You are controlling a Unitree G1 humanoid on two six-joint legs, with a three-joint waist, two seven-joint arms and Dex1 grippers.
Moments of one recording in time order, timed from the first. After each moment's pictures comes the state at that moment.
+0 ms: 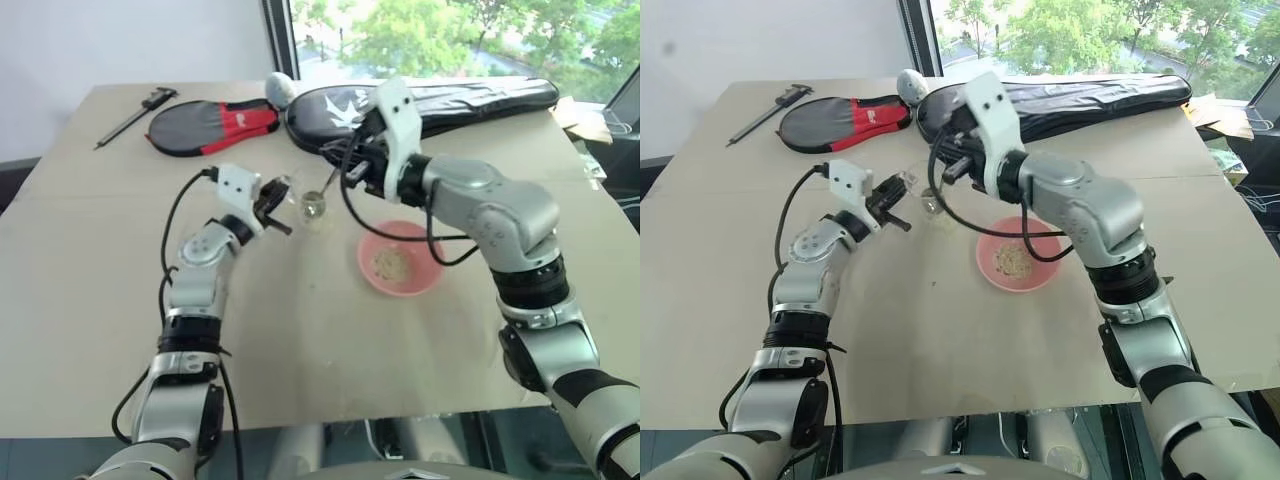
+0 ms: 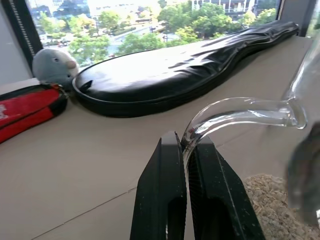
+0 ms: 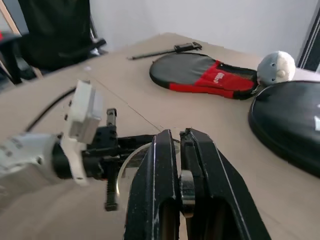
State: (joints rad) left arm -0.57 0.36 0.11 0.36 -0.20 0.03 -0.60; right arm -0.94 -0.25 0.27 -0.12 0.51 0.85 0.35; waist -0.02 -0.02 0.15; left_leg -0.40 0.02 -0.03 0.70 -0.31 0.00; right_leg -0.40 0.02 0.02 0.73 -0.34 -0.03
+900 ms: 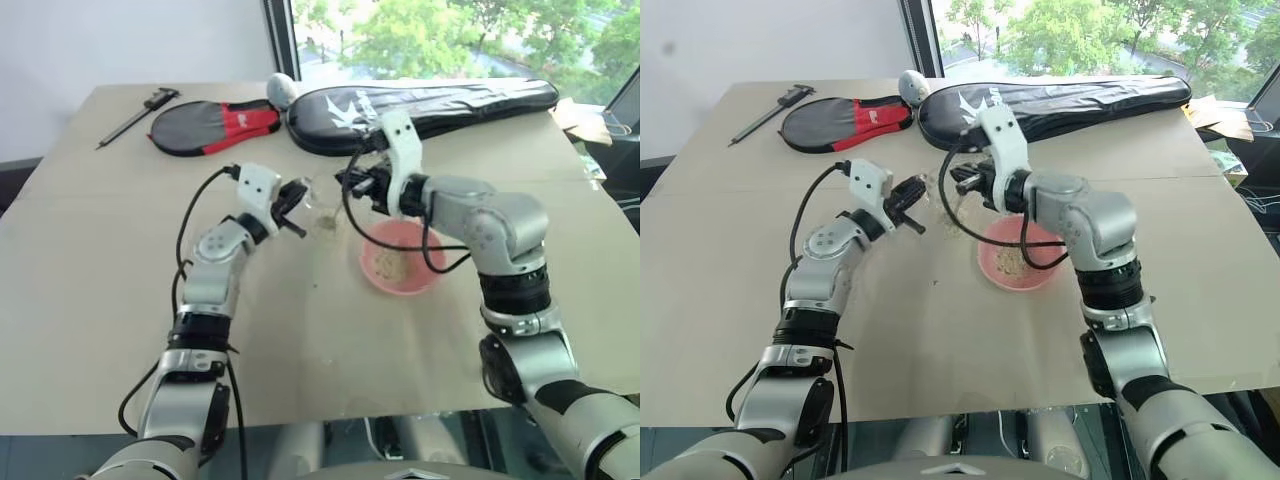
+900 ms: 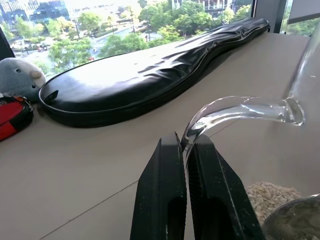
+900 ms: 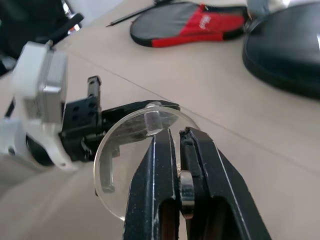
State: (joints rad) left arm -0.58 0.36 0.05 0.33 -0.16 0.01 -0.59; right arm -0.94 -0.07 -0.05 -0.04 0.49 1.19 0.32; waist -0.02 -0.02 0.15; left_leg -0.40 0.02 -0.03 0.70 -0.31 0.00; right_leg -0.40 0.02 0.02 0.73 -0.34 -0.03
